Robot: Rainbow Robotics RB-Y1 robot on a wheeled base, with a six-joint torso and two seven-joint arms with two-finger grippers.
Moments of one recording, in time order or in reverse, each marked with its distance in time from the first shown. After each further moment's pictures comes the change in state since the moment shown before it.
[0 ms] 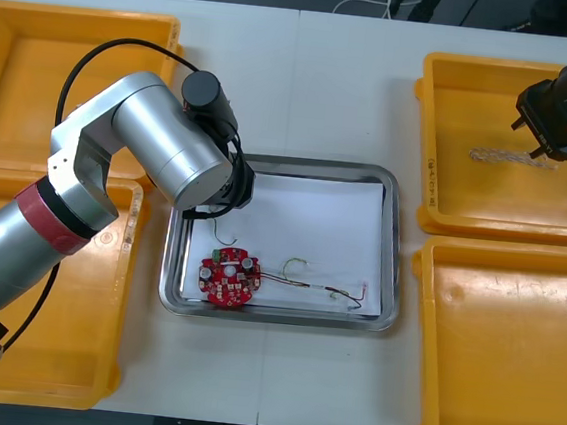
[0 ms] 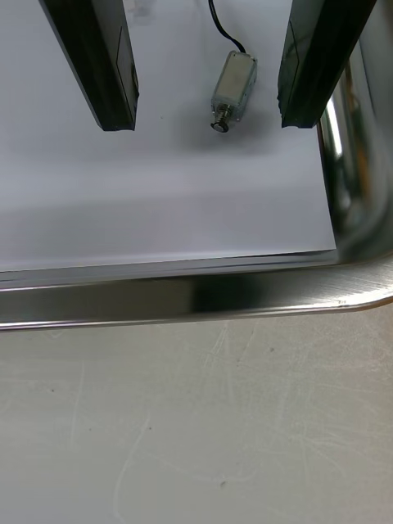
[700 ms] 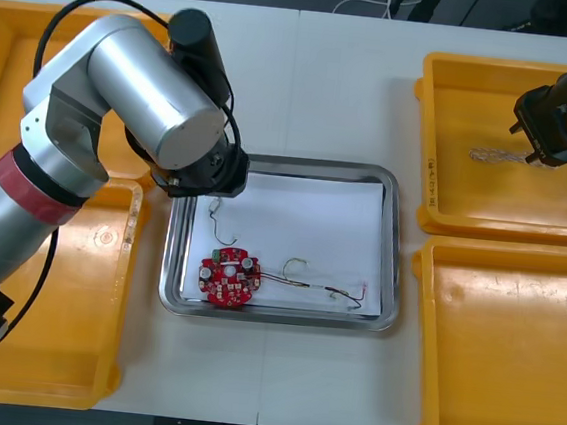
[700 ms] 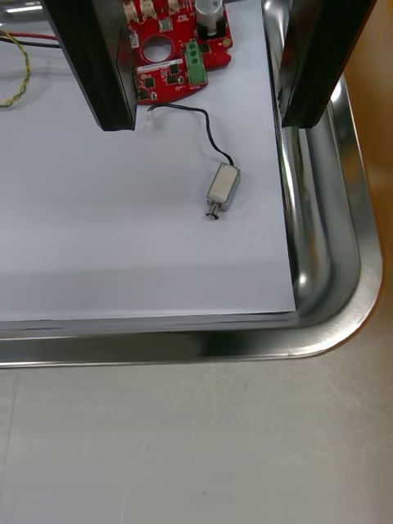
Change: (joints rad) right arm -0.002 0.001 0.000 0.054 -0.008 -0.074 -0.053; left arm -0.063 0.003 0.111 -0.091 0.129 0.260 0.000
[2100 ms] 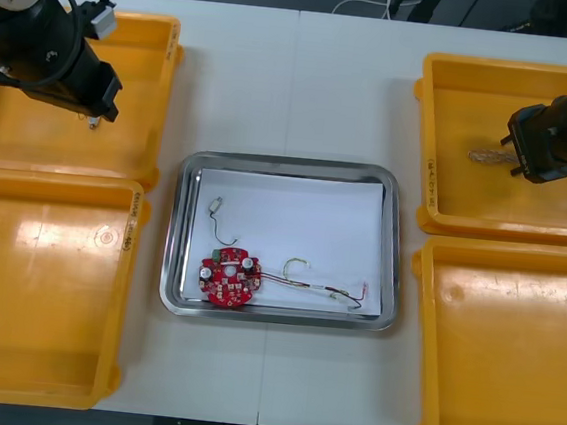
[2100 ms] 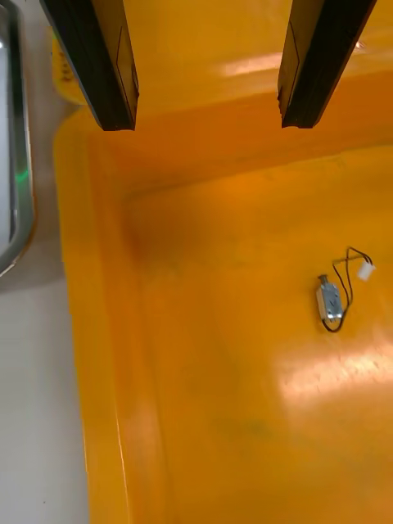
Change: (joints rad) right arm 0.089 0.000 0.000 -0.002 -0.156 -0.107 -0.006; left arm -0.080 0.183 0.378 0.274 0.088 0.066 -0.696
